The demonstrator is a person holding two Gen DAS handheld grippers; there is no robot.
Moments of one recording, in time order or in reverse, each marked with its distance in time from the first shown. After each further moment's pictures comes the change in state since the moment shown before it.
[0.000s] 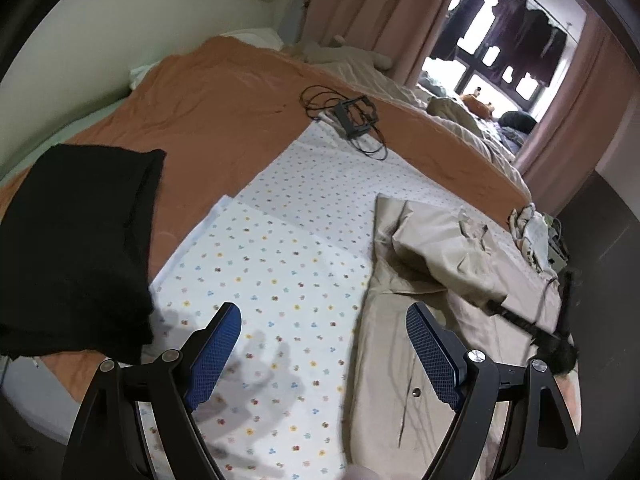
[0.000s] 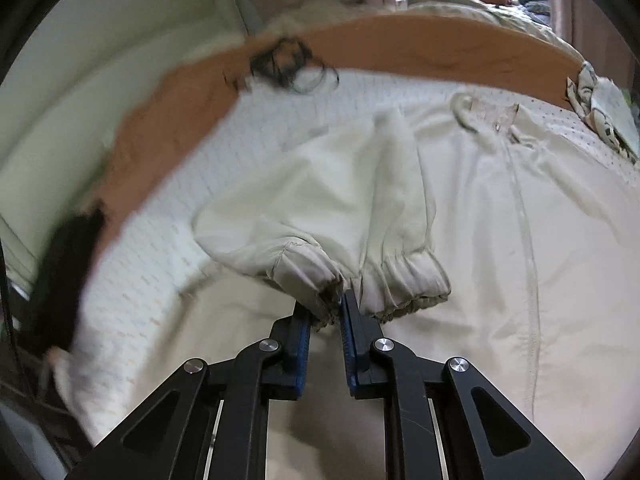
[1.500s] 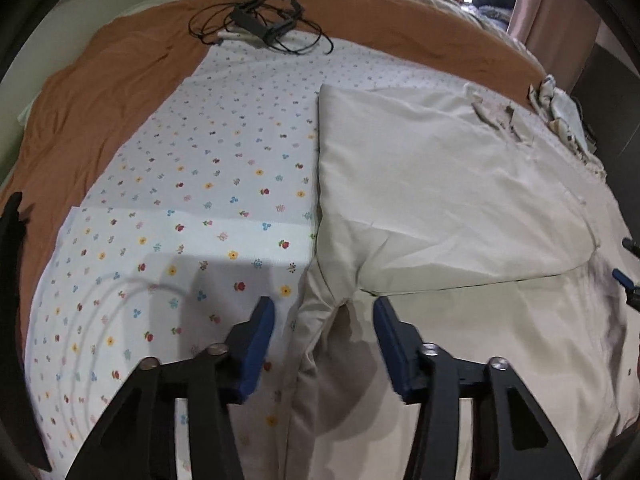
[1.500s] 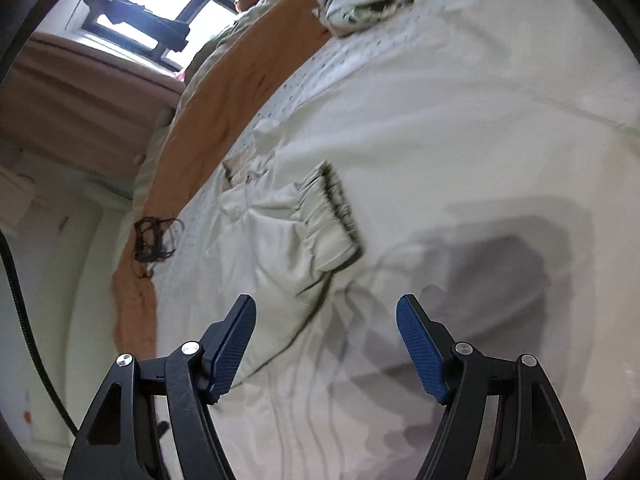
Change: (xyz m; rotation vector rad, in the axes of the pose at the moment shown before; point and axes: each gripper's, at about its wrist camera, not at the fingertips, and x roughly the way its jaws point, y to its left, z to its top) left arm 0.239 -0.109 -0.011 0.308 0.258 0.108; right arm -0.030 -0.277 -0.028 0.741 -0.129 0.038
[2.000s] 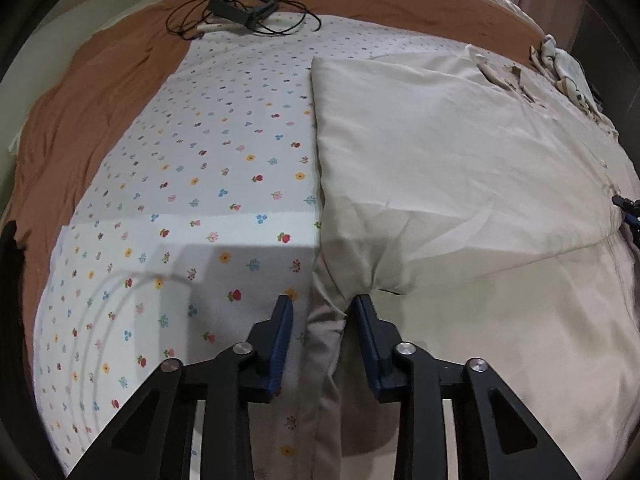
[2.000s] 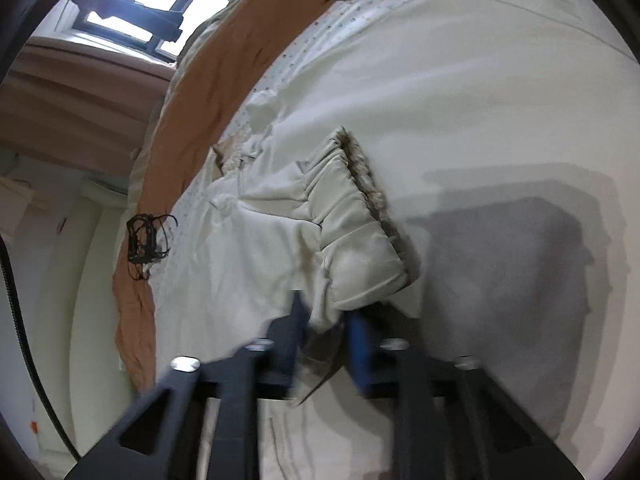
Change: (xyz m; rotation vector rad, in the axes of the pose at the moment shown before) left arm 0.029 -0.005 -0.001 0.100 0.050 0.049; right arm 0.060 0.003 0.000 0.034 0.032 0.019
